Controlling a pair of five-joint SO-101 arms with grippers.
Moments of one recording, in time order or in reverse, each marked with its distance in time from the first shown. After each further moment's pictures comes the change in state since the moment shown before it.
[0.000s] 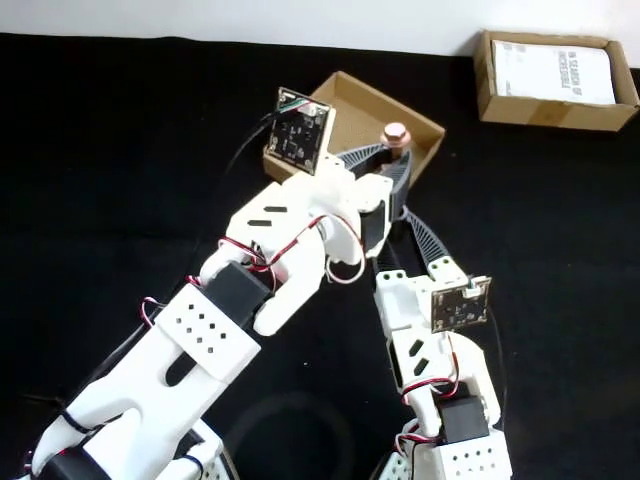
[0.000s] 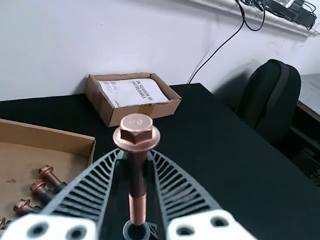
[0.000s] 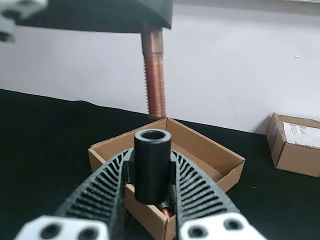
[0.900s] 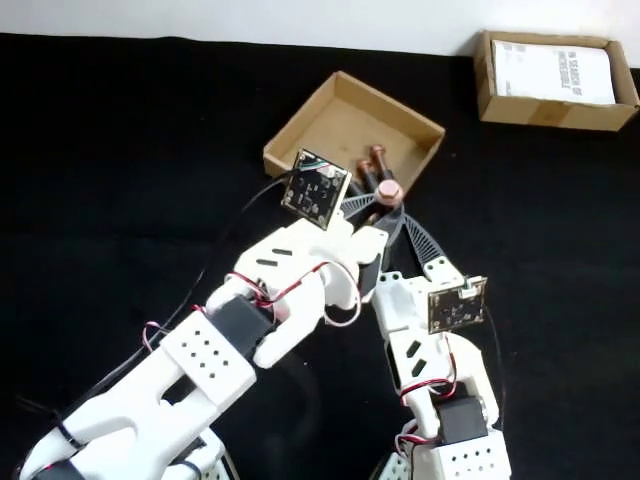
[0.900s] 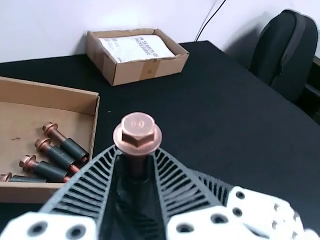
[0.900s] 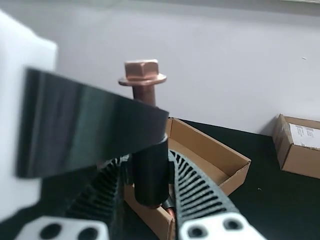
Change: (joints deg) left arm 3.6 -6.8 15.3 2.1 0.4; right arm -0.4 0.0 0.0 0.1 0.1
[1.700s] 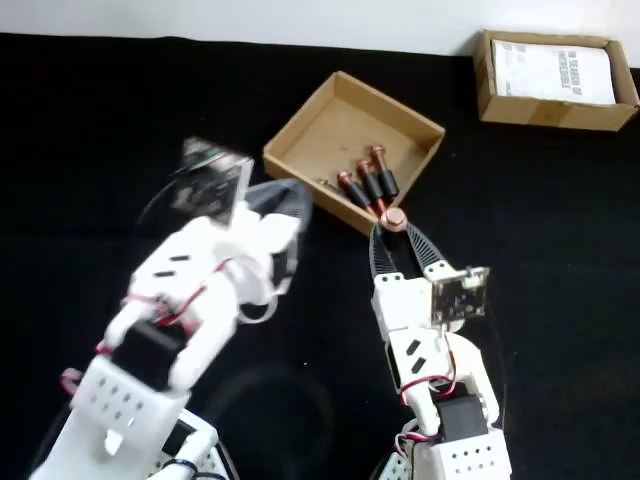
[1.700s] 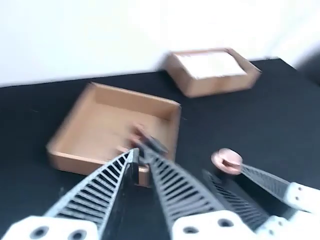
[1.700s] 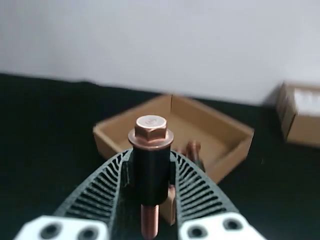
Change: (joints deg) left arm -17.6 -23.6 1.4 18.9 -13.1; right arm 0.3 3.2 0.0 5.4 -3.9
